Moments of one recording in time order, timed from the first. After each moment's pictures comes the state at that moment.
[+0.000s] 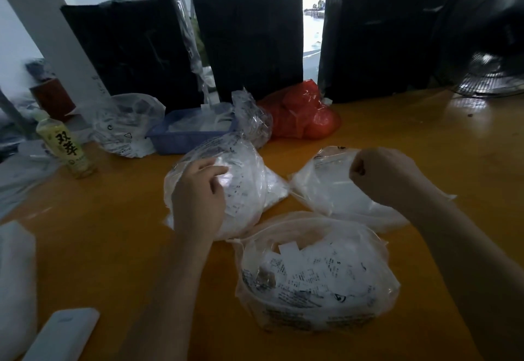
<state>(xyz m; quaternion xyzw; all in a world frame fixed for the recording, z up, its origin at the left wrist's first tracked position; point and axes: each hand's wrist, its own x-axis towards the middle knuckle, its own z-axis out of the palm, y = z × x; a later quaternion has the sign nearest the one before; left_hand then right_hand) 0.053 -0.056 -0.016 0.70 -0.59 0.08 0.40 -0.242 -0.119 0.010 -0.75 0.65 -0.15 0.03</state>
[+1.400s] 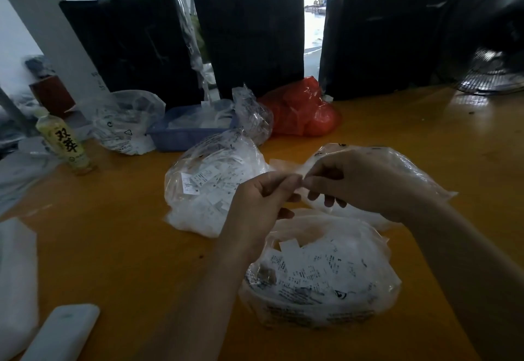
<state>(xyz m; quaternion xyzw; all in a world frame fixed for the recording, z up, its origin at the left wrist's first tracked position) -0.022 -0.033 -0.009 0.49 -0.51 -0.47 0.53 -0.210 -0.072 0.034 -0.81 0.45 -0.25 0.30</state>
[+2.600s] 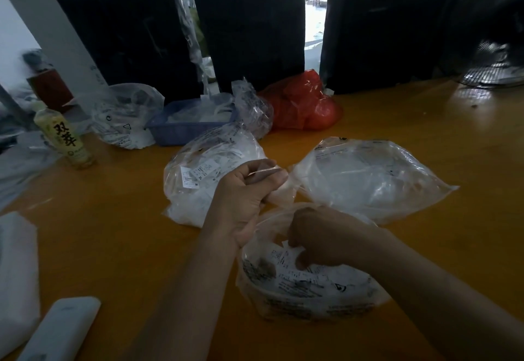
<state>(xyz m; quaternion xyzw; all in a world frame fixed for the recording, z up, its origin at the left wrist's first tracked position) -0.002 -0.043 -0.011 0.46 -0.38 -0.56 0.58 -0.164 -0.063 -0.040 -0.93 0.35 0.08 0.06</state>
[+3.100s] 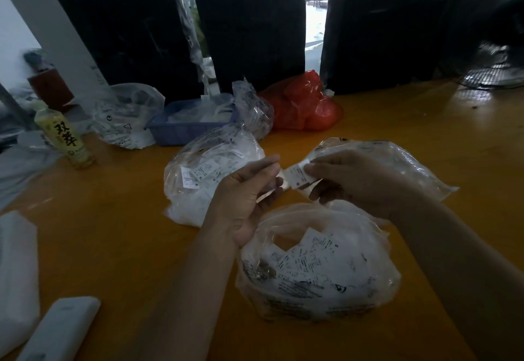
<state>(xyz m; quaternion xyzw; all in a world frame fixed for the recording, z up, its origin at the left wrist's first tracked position) -0.003 -0.043 -0.007 0.44 -0.32 -0.60 0.58 -0.209 -0.097 0.005 -0.61 0.41 -0.31 0.60</state>
